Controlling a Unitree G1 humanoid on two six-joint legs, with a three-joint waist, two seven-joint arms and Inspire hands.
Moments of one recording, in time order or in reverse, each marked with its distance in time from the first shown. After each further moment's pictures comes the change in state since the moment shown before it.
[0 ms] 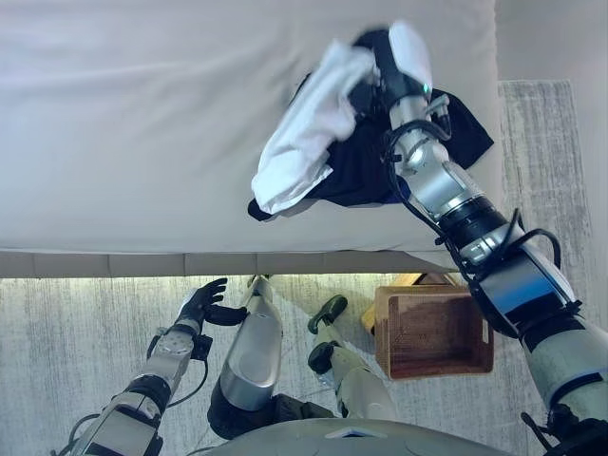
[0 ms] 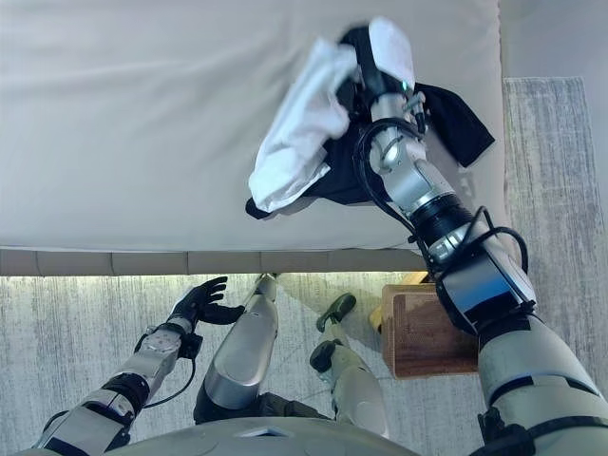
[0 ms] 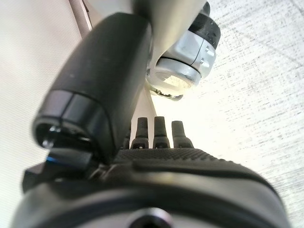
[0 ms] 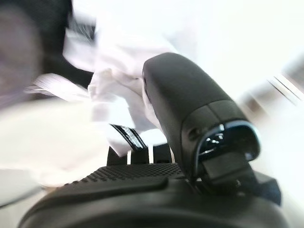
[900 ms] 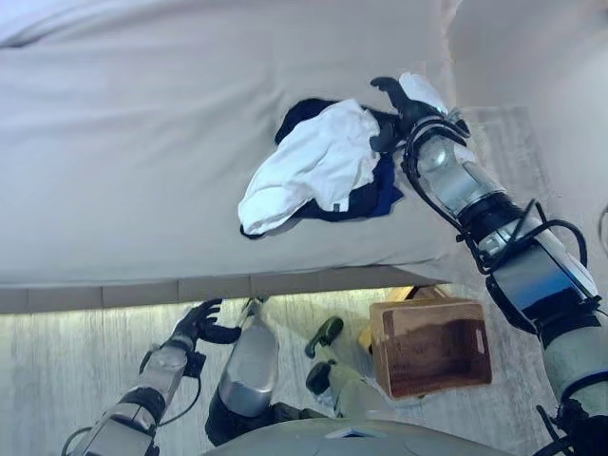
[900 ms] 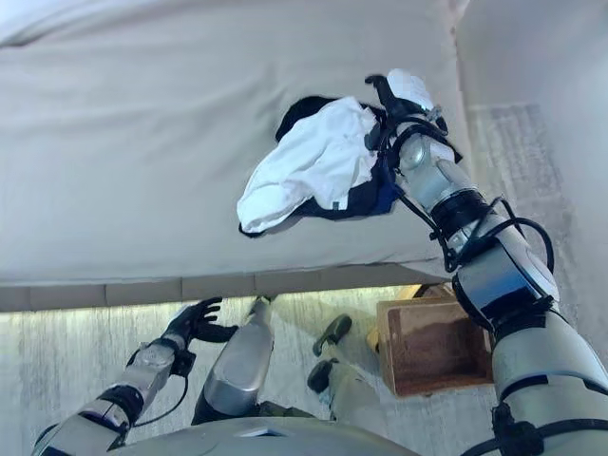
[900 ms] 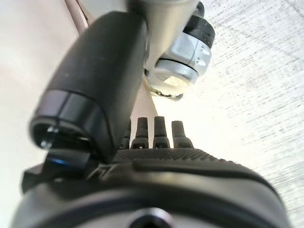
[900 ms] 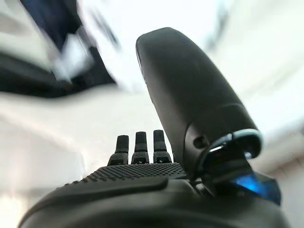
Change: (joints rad) left arm 0.009 0.009 0.008 0.016 0.019 0.038 -0.041; right arm -0.051 -0.079 0.187 0.412 0.006 0.111 0.403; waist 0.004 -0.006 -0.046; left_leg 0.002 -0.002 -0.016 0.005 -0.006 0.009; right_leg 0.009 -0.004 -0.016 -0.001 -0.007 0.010
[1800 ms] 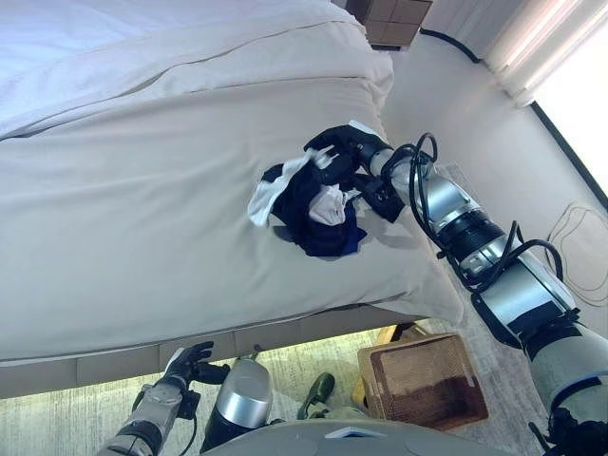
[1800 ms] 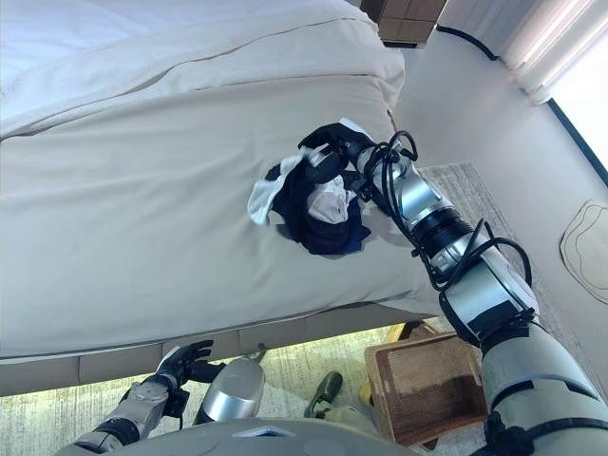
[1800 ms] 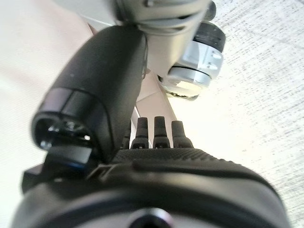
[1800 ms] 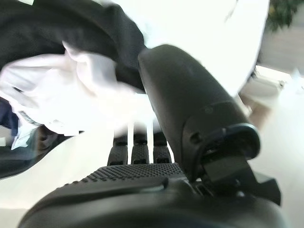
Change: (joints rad) left arm 0.158 -0.031 0.067 0.051 0.090 0.056 -0.008; right arm 0.096 0.058 -0.083 -0.224 0.343 0.051 0.276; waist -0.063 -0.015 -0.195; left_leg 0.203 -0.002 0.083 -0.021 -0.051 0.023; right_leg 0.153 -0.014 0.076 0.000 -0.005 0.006
